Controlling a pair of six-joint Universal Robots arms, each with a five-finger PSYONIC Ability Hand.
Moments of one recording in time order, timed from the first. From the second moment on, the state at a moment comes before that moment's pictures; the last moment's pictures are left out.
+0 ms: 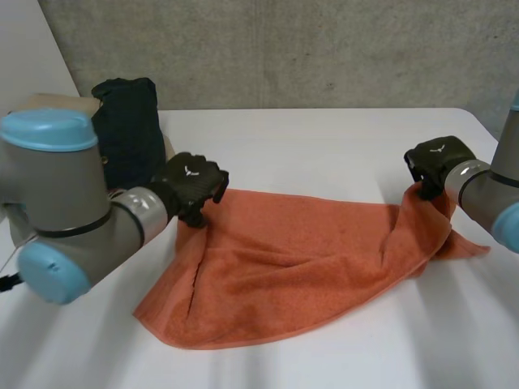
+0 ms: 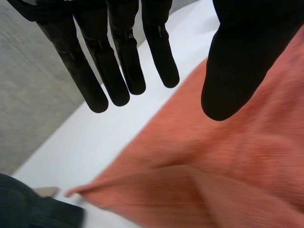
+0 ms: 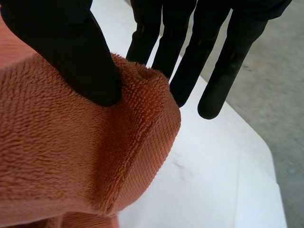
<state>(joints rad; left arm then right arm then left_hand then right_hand) 4.28 -2.03 -1.37 3.05 -1.30 3.63 1.75 -0.93 1.14 0.16 1.47 2.60 0.75 0.76 0.76 0.75 0.58 1.10 1.17 1.19 1.20 0.96</state>
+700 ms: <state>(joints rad) 4.49 -1.86 -1.98 3.15 -1.09 3.83 1.71 -0.91 1.20 0.11 1.48 2.62 0.78 0.78 0.78 0.78 0.60 1.10 1.17 1.19 1.20 0.96</state>
